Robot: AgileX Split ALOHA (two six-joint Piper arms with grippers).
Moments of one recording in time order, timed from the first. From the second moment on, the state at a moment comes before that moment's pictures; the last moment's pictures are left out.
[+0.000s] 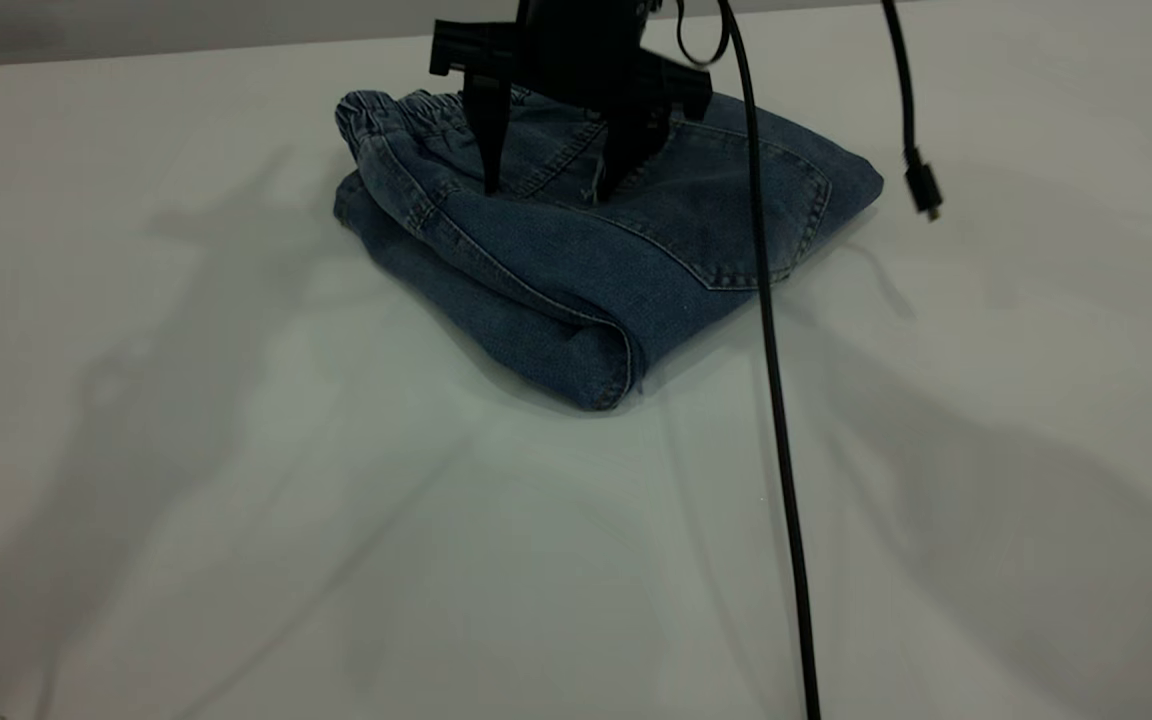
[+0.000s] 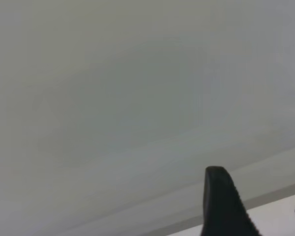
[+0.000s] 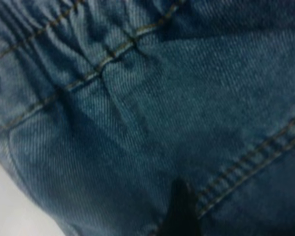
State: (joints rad) left arm -0.33 1.58 -1.34 0.95 0.24 -0.76; right arm 0.48 2.58 -2.17 0.18 0.98 0.46
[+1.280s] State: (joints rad) left arm -0.32 1.58 -1.34 0.95 0.24 -0.76; right arm 0.58 2.58 -2.17 0.05 1.22 -0.04
